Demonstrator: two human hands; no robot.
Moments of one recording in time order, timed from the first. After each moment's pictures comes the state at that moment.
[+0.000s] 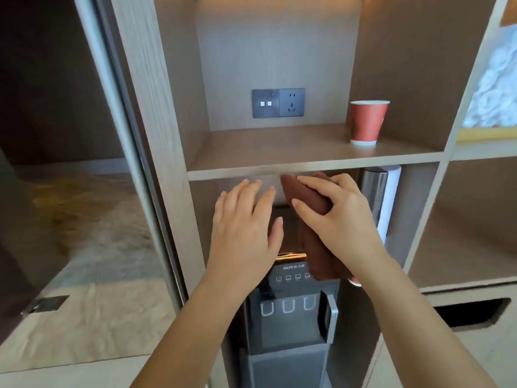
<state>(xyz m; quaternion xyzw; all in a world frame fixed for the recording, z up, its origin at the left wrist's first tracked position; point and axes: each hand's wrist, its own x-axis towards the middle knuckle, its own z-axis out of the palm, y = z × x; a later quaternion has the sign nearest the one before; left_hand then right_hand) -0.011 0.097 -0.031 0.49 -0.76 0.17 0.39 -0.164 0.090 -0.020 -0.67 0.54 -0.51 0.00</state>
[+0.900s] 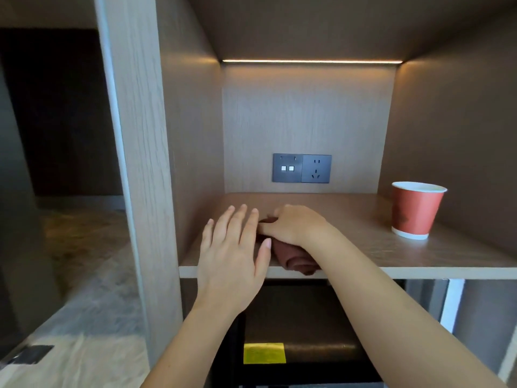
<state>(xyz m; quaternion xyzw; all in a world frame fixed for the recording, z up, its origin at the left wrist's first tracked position) 0.003 -0.053 0.010 0.55 -0.70 0.25 0.38 -0.114 -0.104 0.076 -0.76 0.63 -0.14 0.07</state>
